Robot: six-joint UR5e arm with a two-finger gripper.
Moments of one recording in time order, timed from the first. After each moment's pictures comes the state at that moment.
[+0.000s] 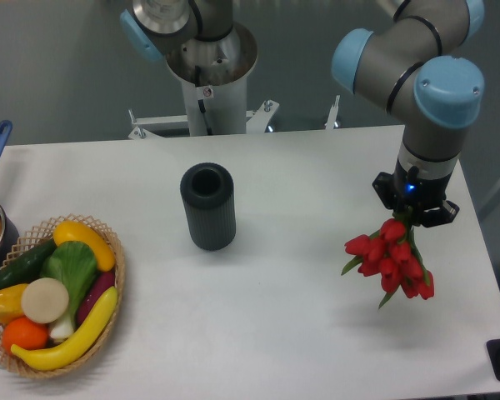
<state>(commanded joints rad) 2.72 -1.98 -1.41 -1.19 1.58 1.35</state>
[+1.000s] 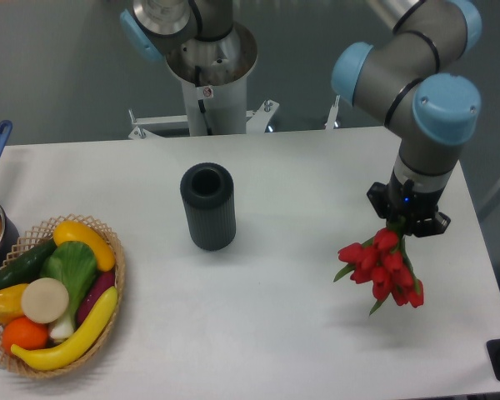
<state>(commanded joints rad) 2.70 -2.05 -1.41 -1.17 1.55 1.34</state>
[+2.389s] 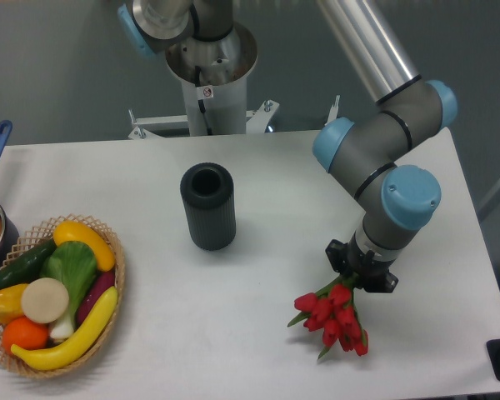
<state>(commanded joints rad) 2.62 -2.18 -1.41 -1.13 1.44 1.23</state>
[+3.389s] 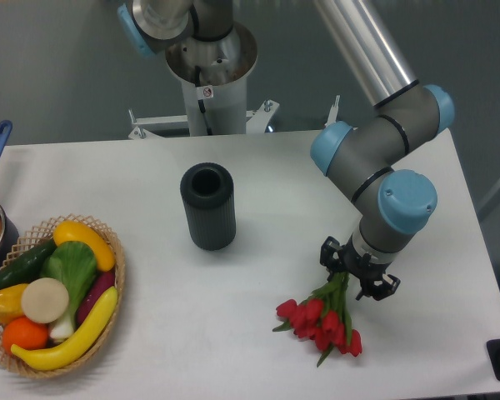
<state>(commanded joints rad) 2.63 -2.16 -1.41 -1.13 1.44 1.24</state>
